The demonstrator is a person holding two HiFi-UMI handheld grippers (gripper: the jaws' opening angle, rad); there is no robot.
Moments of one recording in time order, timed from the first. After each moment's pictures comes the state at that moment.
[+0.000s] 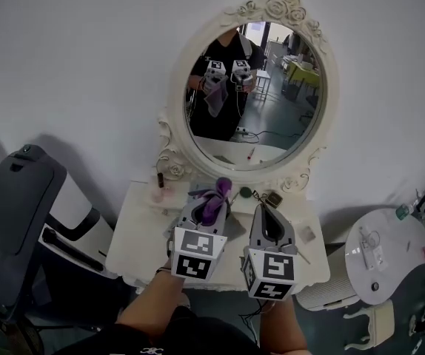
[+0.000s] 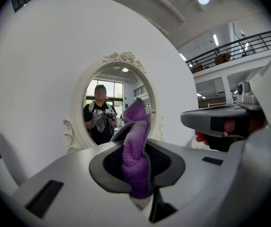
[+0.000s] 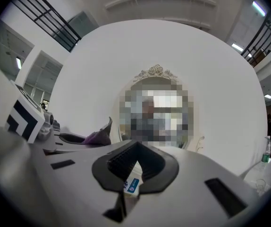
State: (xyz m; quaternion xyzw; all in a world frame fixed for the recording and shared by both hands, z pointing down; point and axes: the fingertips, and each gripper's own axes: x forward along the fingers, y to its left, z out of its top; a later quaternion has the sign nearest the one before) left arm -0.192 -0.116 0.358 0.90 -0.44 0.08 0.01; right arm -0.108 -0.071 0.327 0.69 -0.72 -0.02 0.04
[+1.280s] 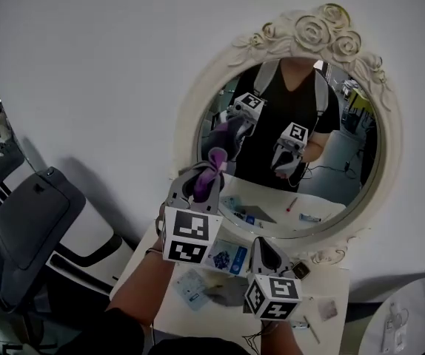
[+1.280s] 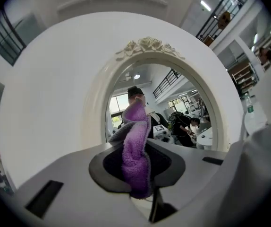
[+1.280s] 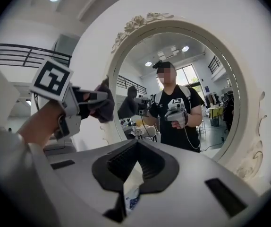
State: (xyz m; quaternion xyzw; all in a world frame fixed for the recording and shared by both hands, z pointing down) left arm -0.210 -0.343 0.234 0.79 -0.59 0.09 -0.13; right arm -0.088 -0.270 0.370 0.56 -0.82 0.12 -0.01
